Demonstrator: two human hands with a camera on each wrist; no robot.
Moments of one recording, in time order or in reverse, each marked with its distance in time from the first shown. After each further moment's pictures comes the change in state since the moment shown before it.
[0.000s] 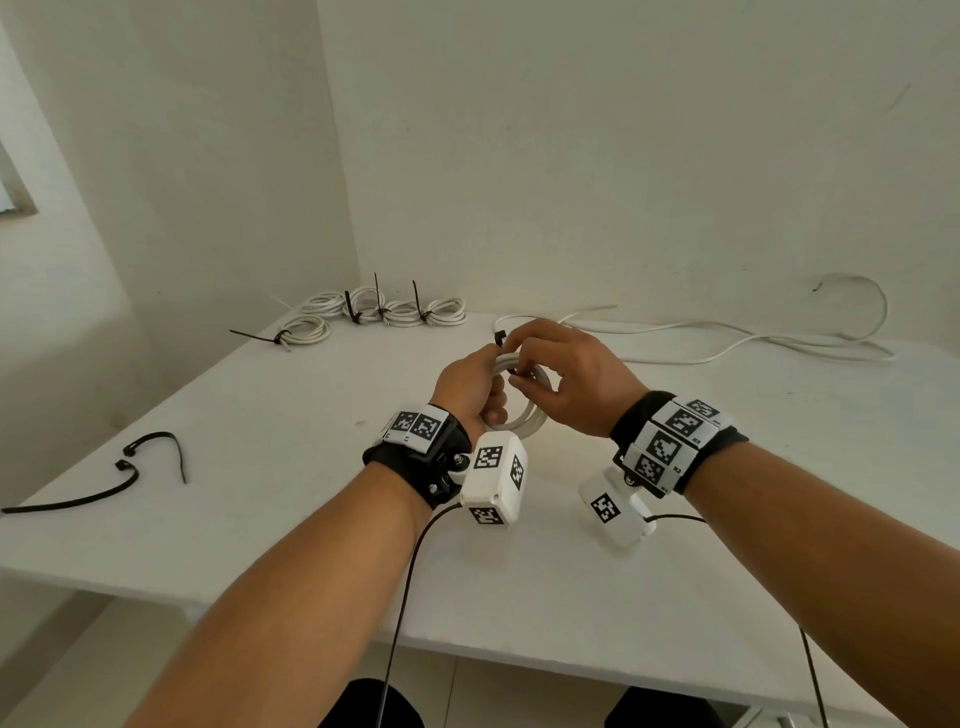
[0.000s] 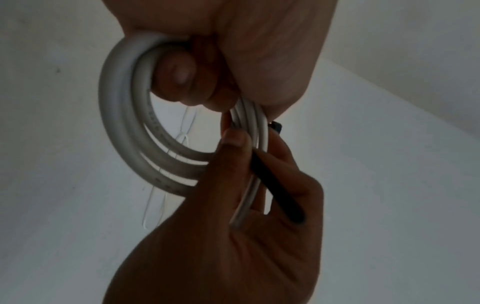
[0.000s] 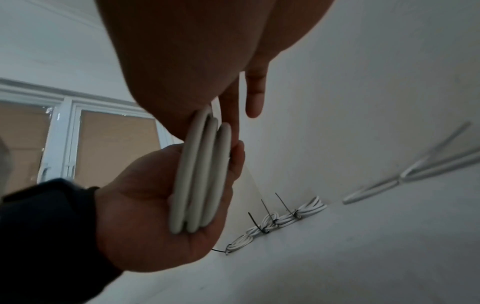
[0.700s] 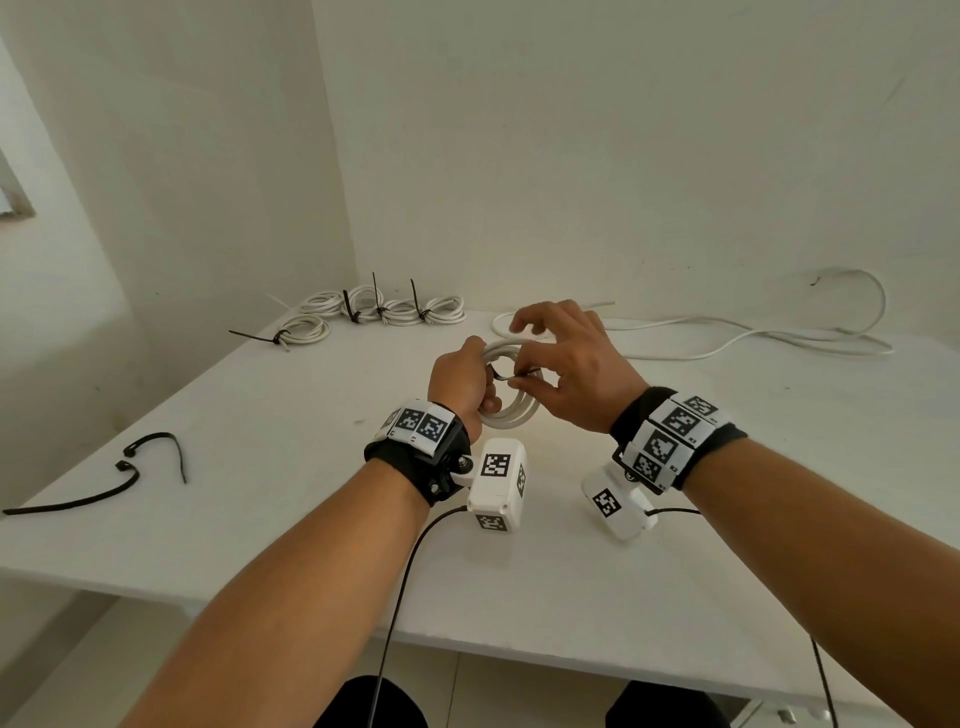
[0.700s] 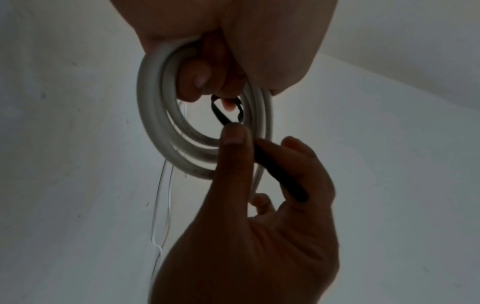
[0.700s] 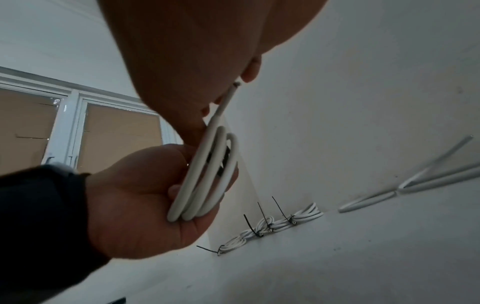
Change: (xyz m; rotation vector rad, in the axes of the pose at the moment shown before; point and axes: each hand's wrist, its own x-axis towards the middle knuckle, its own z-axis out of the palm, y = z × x) left_hand 0.008 -0.003 0.001 0.027 0.129 0.101; right_hand -0.003 0.005 0.000 -0.163 0.034 -0.021
